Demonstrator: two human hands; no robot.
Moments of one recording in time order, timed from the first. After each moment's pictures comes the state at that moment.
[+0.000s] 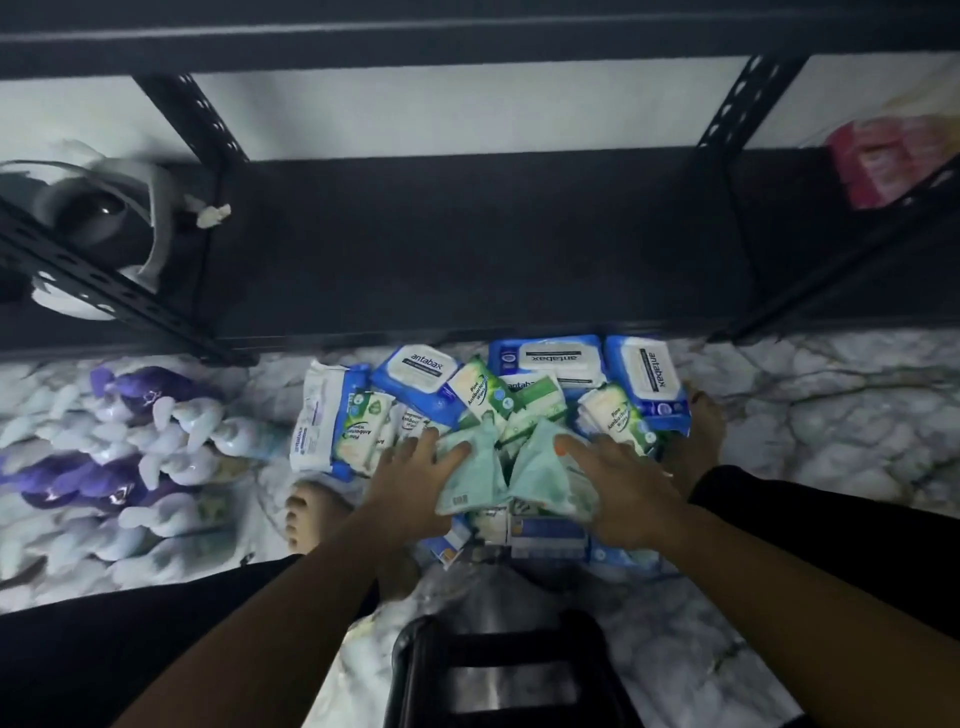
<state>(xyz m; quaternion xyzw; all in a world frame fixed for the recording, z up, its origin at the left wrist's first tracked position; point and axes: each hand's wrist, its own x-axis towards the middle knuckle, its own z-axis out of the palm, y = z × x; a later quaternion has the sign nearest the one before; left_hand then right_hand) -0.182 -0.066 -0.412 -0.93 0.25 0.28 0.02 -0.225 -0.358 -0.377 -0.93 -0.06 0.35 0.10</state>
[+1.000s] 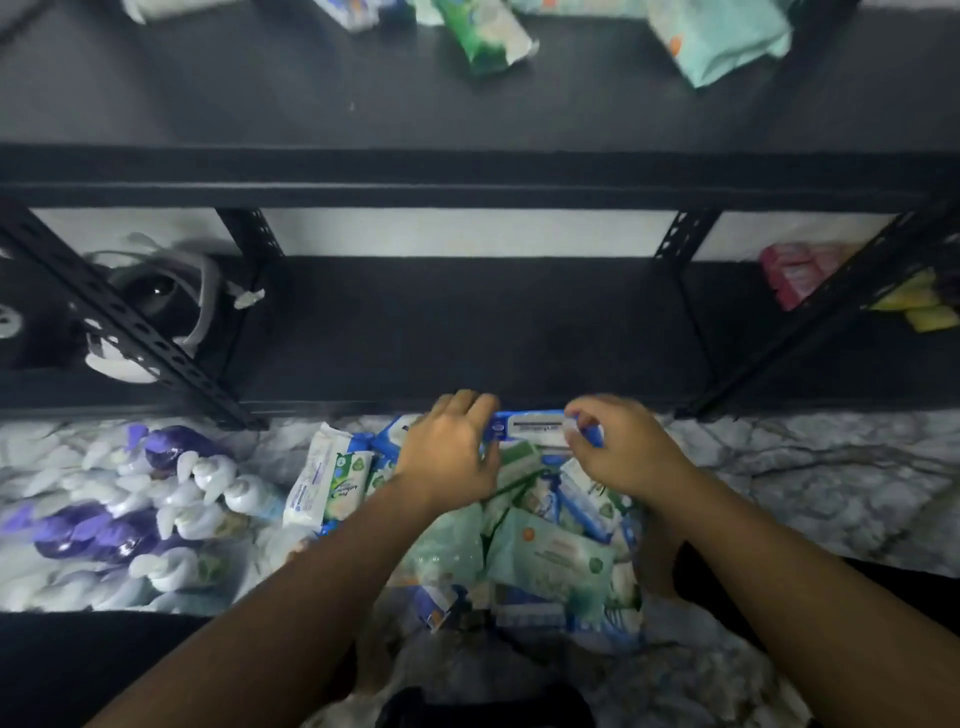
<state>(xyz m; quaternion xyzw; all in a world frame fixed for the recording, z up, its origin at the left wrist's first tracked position) -0.142 -0.120 -0.289 -0.96 0.22 0.05 -0.18 -0.169 -0.355 -0.277 -0.95 -0.02 0.03 0.30</state>
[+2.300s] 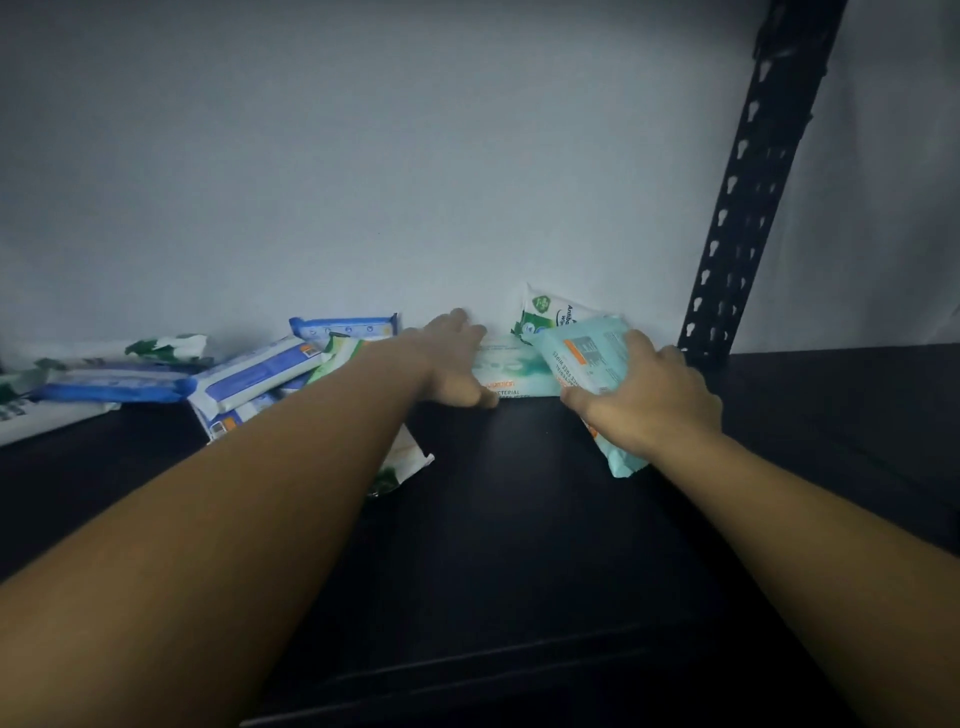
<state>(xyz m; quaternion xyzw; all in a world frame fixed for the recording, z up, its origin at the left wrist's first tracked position) 0.283 -0.272 -0.014 -0.96 0.29 -0.01 0.00 0.141 -0.466 -0.030 -0.94 0.24 -0.18 0.16</state>
